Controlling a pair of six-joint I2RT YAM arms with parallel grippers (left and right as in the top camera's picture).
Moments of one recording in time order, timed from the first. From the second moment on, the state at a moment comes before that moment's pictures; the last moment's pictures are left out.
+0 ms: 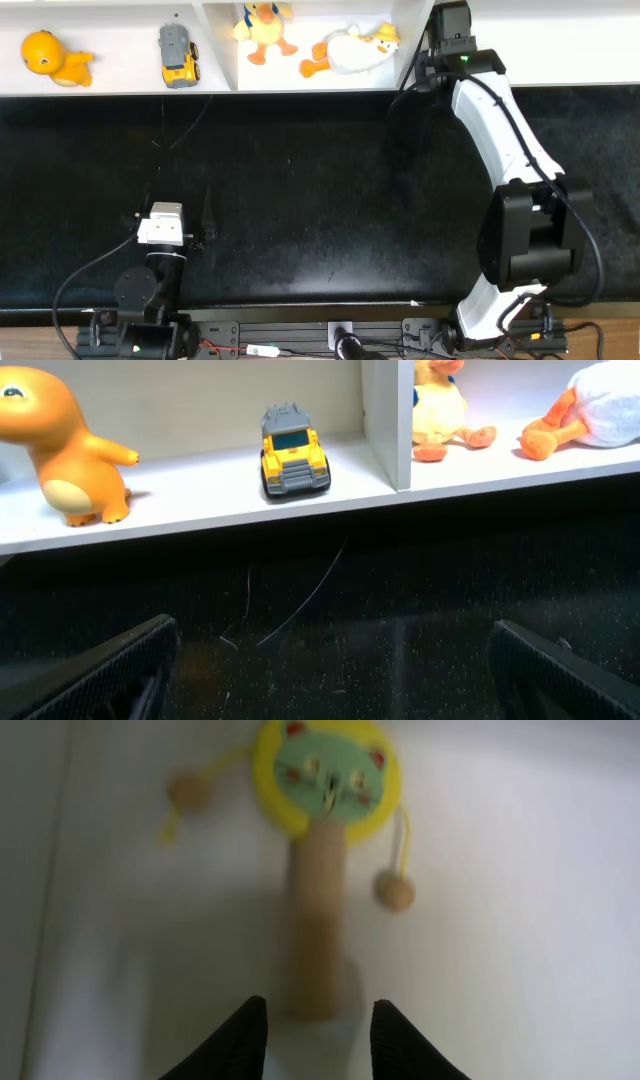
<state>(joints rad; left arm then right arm) -0.07 0.01 0.01 -0.08 -0.03 0.10 0.14 1.92 1.54 -0.63 0.26 -0.02</state>
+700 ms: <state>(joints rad) -0.07 0.01 0.01 -0.08 -0.03 0.10 0.15 1.02 0.84 -0.94 0.23 -0.01</state>
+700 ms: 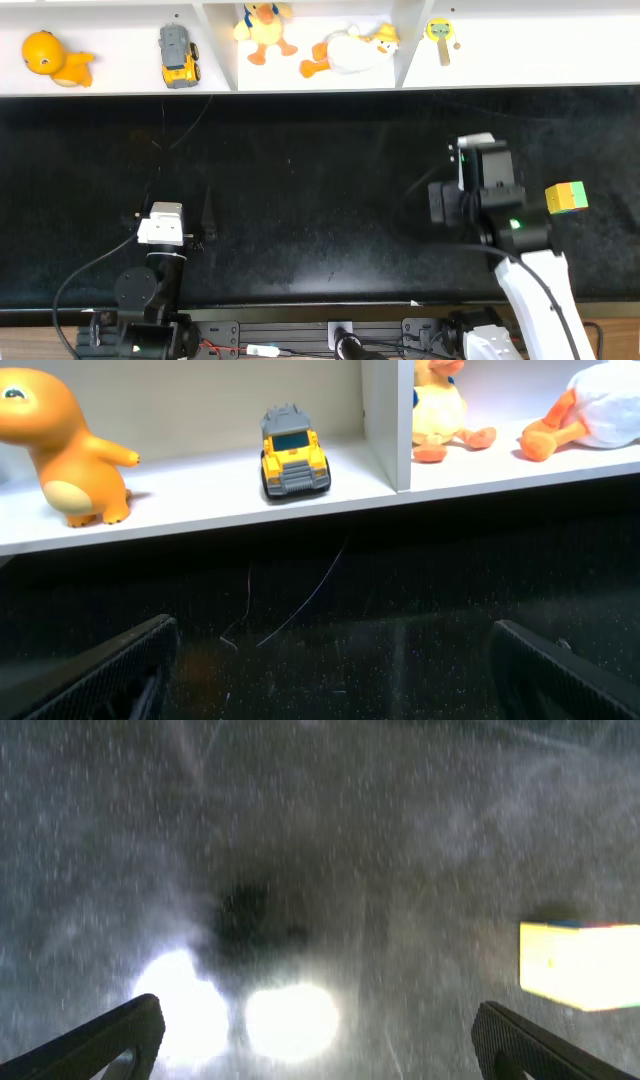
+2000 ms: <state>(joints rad) -0.07 0.01 0.01 -0.08 -0.03 0.10 -0.79 1.40 0.83 -0.55 -0.01 -0.60</state>
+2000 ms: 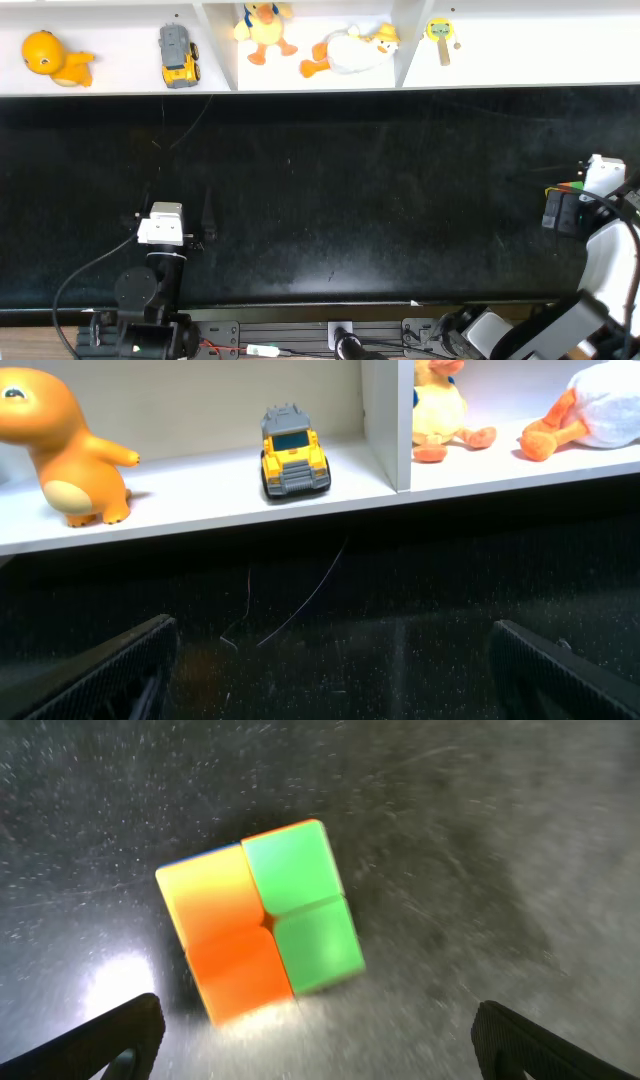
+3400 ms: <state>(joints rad) -0.07 0.01 0.01 -0.08 -0.03 0.10 -0.57 1.23 0.85 -0.51 -0.09 -0.35</state>
